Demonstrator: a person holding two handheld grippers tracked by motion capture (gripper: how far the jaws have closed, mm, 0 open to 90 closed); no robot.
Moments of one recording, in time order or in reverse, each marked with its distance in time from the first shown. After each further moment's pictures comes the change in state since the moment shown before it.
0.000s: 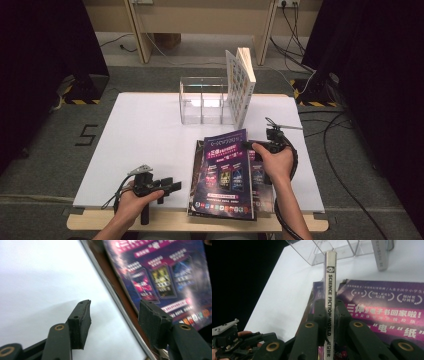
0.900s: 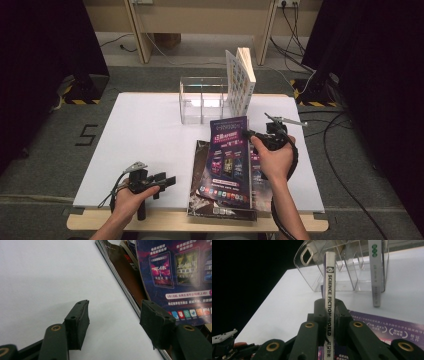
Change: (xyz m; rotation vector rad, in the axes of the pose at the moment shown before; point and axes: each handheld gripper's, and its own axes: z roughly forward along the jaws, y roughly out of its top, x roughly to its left) left arm 0.012 0.003 -0.003 -0.032 0.068 0.014; right arm 0.042 0.009 -0.023 -0.196 -0.070 -0.155
